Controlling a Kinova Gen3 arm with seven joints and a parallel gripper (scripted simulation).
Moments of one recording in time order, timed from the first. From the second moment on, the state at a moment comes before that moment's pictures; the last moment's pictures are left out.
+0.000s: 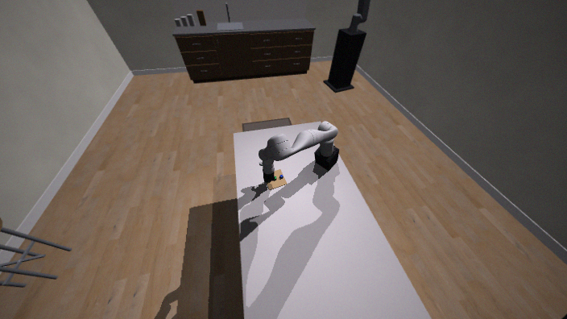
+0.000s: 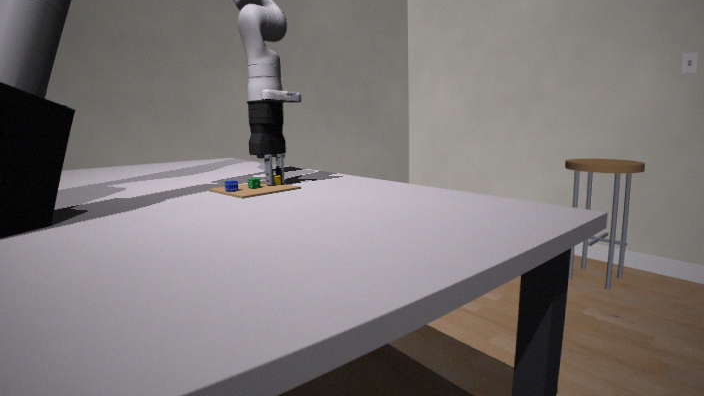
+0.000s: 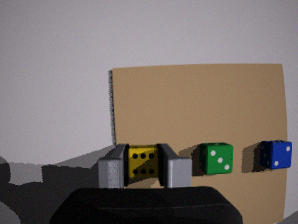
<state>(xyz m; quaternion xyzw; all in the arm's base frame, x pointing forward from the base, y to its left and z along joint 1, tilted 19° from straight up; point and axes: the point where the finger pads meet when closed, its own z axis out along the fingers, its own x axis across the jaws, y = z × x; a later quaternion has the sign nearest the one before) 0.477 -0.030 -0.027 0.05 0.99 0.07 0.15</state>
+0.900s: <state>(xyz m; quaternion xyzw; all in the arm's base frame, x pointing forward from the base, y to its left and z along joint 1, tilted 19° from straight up) 0.477 -0.030 -0.027 0.05 0.99 0.07 0.15</state>
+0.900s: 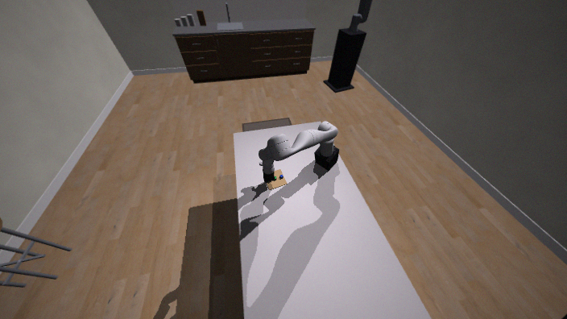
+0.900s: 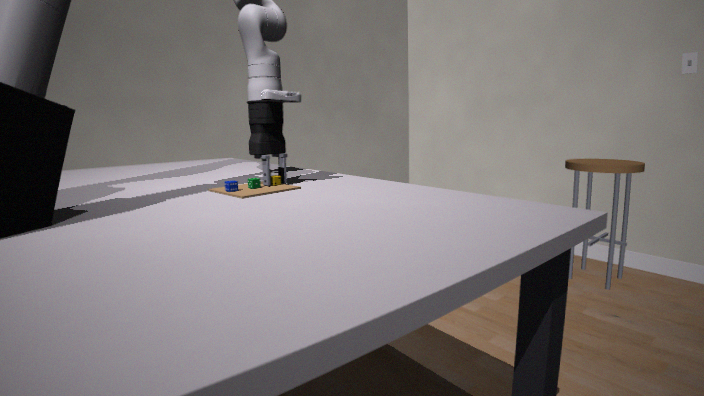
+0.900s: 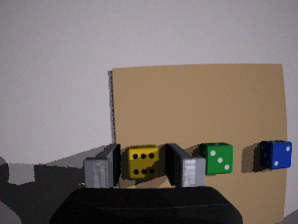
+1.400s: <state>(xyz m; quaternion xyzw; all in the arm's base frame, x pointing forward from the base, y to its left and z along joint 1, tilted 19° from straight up) 0.460 -0.038 0.004 0.05 0.99 0.07 0.14</state>
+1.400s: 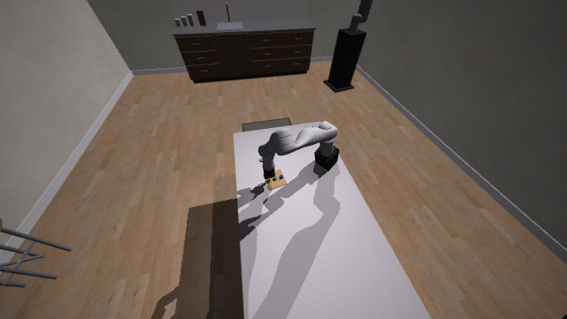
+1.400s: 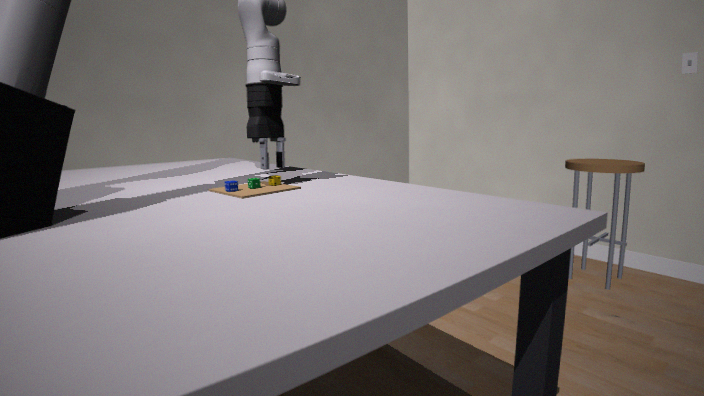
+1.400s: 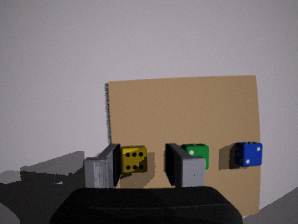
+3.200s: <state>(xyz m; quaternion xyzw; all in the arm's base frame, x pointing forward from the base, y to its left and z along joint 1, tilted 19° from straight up) 0.435 -0.051 0.083 0.05 0.99 0.07 0.14</state>
